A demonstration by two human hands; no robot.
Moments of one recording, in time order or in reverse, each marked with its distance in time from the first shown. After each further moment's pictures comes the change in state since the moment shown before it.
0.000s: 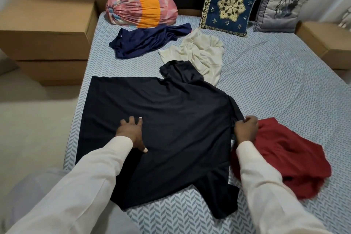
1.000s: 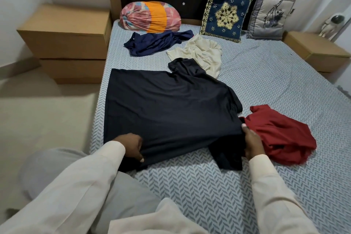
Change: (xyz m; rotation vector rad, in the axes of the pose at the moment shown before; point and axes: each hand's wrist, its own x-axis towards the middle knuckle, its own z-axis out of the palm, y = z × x) left_hand -0.109 -0.072 0.077 -0.034 -0.085 0.254; right_hand -0.114 0.064 -0.085 0.397 -0.412 0.254
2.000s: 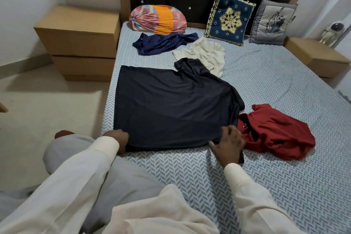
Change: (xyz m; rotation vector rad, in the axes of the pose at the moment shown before) left_hand -0.049 -0.041 0.027 0.214 0.079 -0.186; right_hand -0.077 0.063 0.062 -1.193 0.237 -0.694
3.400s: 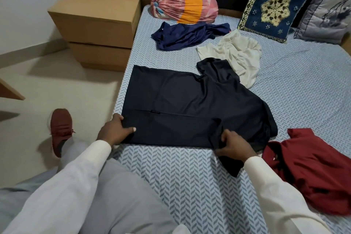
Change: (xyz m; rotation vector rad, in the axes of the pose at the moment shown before) left_hand 0.083 -0.056 -0.023 -0.963 0.251 -0.394; right_hand 0.151 -0.049 0.002 0.030 -0.735 -0.230
